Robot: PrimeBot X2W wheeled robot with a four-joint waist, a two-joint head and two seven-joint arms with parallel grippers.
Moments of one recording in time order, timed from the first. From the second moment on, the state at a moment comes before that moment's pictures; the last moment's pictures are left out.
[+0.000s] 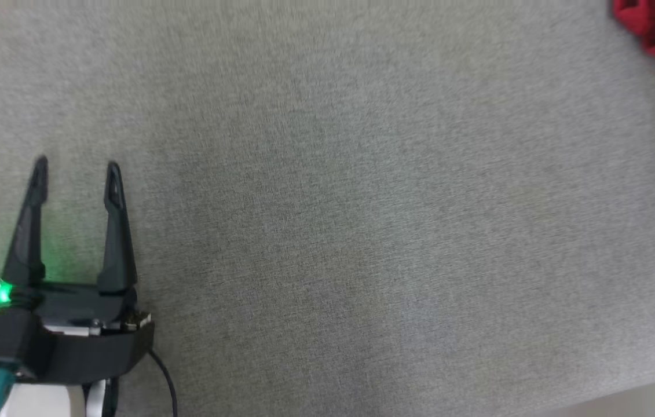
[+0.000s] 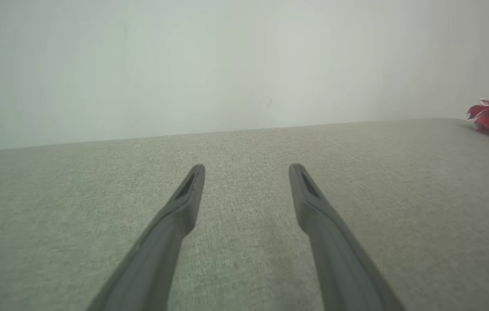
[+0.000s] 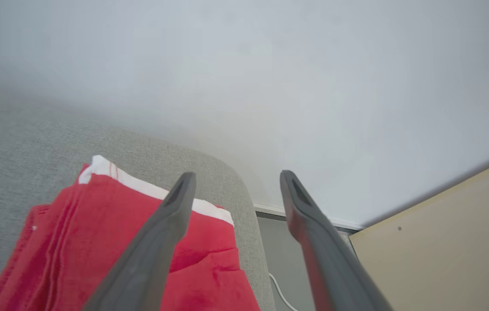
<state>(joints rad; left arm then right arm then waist) -0.26 0.12 0.04 -0.14 -0.06 -0.13 -0.27 -1.34 -0.75 0.47 0.99 0.29 0.13 -0.15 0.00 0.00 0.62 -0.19</state>
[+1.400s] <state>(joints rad) 0.05 0.05 0.11 0.04 -0.09 -0.12 -0.26 -0.32 -0.21 0.11 0.39 0.27 0.13 -0.26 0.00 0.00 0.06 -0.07</state>
